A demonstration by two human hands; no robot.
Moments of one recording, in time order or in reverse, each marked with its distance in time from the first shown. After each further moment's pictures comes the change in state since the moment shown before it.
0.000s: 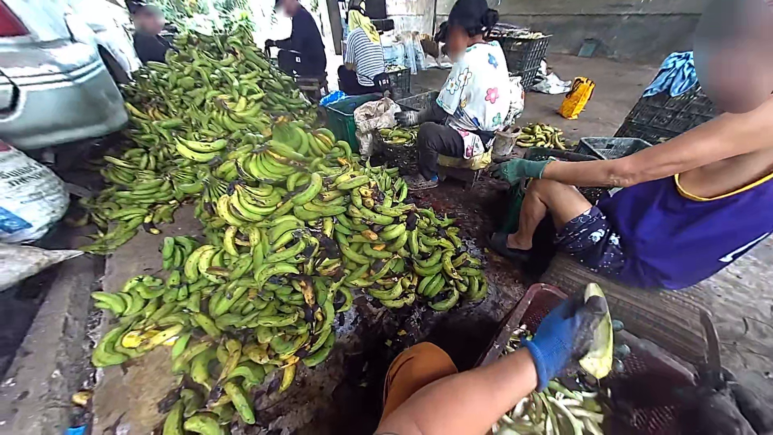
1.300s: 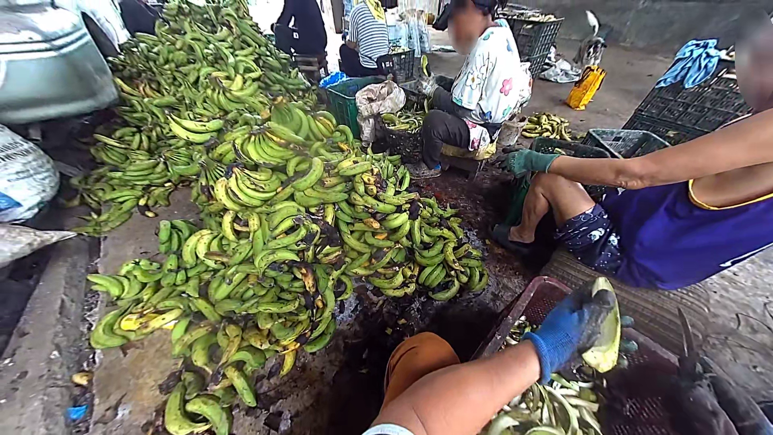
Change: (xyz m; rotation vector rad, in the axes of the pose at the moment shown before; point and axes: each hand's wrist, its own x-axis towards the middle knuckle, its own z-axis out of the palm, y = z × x) left_hand -0.002 0.003 -0.004 0.015 -0.007 0.014; right_hand 0.005 -0.041 0.036 -0.045 -0.084 0.006
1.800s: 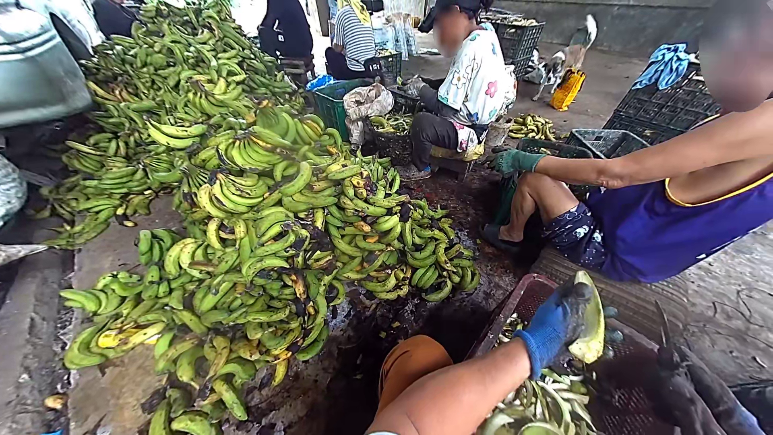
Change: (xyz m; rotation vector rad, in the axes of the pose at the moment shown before) left_hand -0.001 0.002 0.000 0.004 0.036 0.022; right_hand -0.010 0.068 -0.034 -0.129 0.024 -0.115
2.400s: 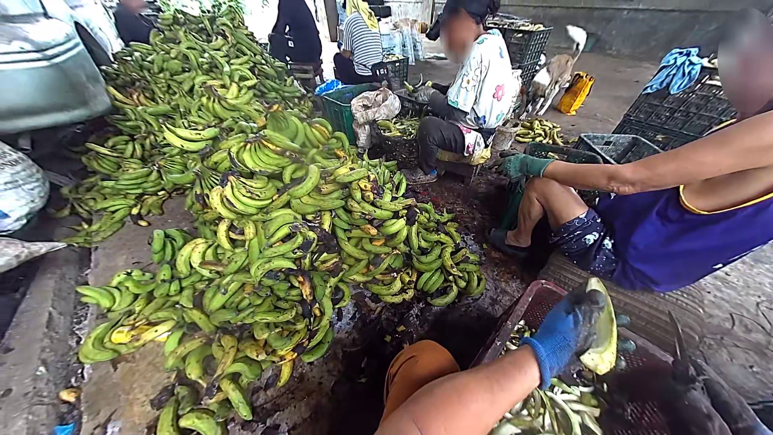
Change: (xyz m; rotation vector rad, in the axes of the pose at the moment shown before) left_hand -0.003 0.006 -0.001 0.020 -0.018 -0.009; right_hand -0.003 0.017 -0.001 0.045 -0.006 -0.053
